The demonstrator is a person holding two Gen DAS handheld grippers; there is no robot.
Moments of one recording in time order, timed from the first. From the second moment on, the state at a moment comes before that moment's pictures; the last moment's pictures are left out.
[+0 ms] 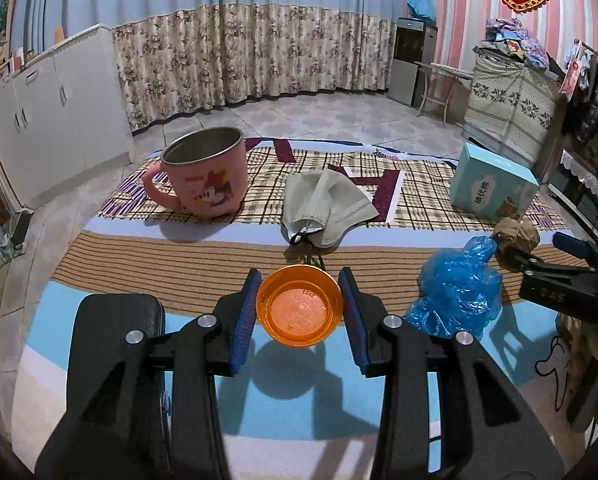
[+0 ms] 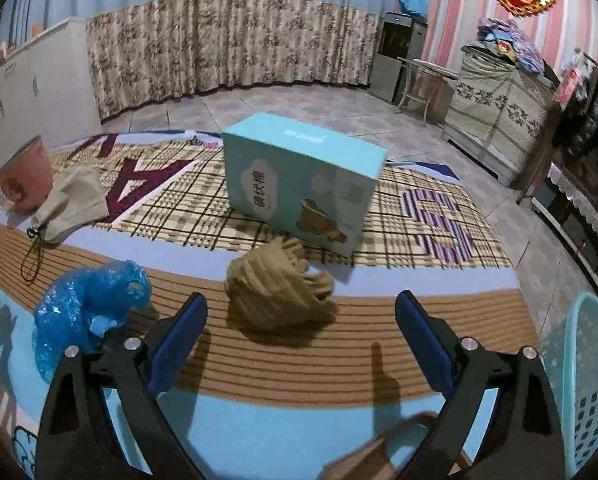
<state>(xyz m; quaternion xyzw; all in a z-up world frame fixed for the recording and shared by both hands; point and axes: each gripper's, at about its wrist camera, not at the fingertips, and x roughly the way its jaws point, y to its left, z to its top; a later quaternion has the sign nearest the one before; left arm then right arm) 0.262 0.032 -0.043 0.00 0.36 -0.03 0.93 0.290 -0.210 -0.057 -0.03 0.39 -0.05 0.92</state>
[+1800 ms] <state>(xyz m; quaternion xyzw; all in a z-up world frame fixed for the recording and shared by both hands) 0.139 -0.272 0.012 0.11 0.31 -0.24 0.92 0.041 -0.479 0.038 0.07 0.28 -0.22 0.93</state>
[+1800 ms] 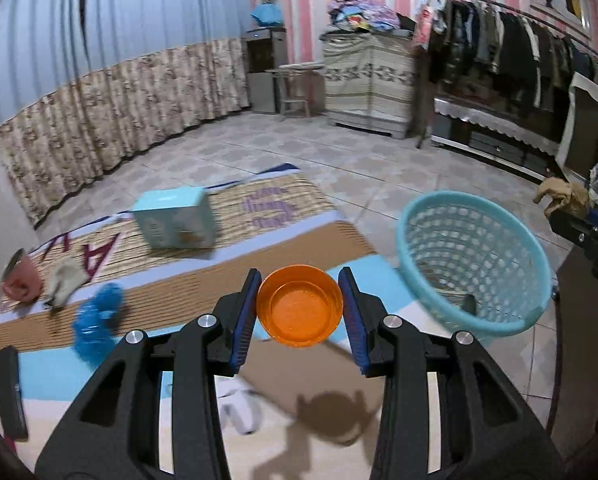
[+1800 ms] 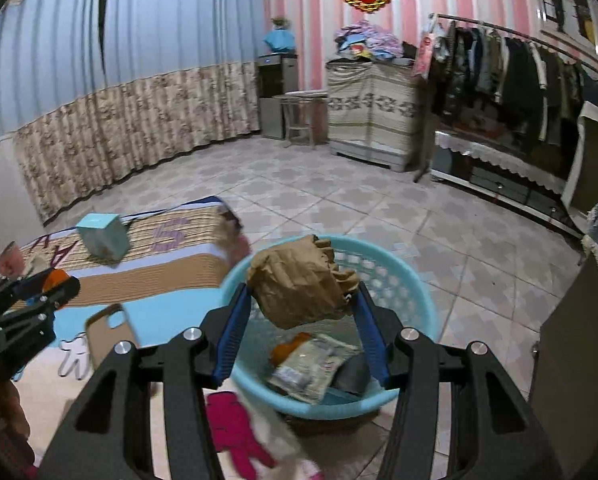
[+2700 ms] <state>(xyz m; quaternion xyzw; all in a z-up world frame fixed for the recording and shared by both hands) 0.156 -0.411 -0.002 0.14 0.32 -0.29 0.89 0.046 -0.560 0.011 0.12 0.29 -0.25 0.92</state>
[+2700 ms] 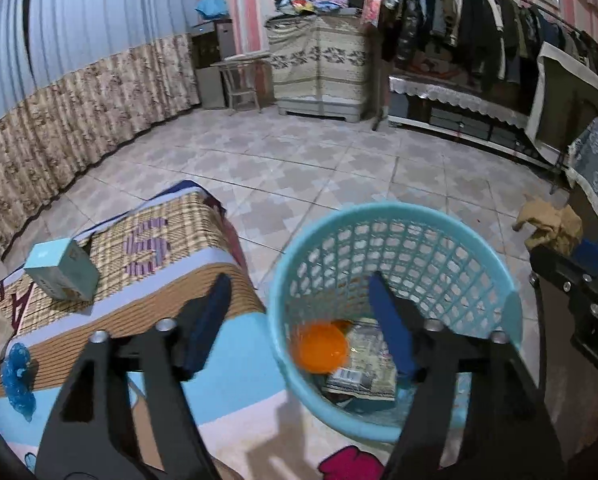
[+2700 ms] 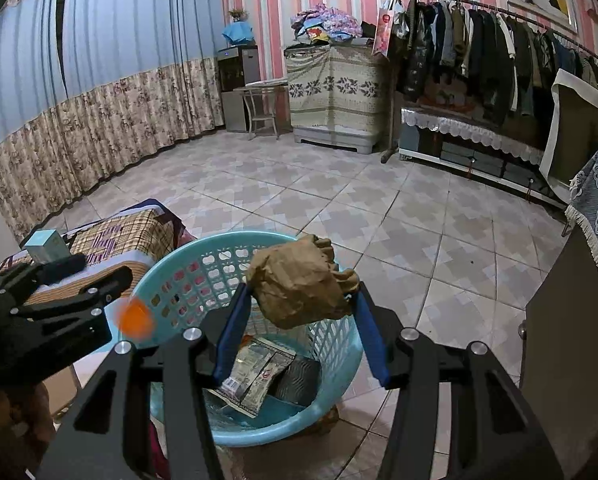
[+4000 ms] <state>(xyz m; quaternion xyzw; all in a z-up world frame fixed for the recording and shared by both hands) 0.146 -0.281 0.018 0.11 0.30 -0.20 0.93 0.064 -0.500 0.013 0.10 0.28 -0.22 0.93</state>
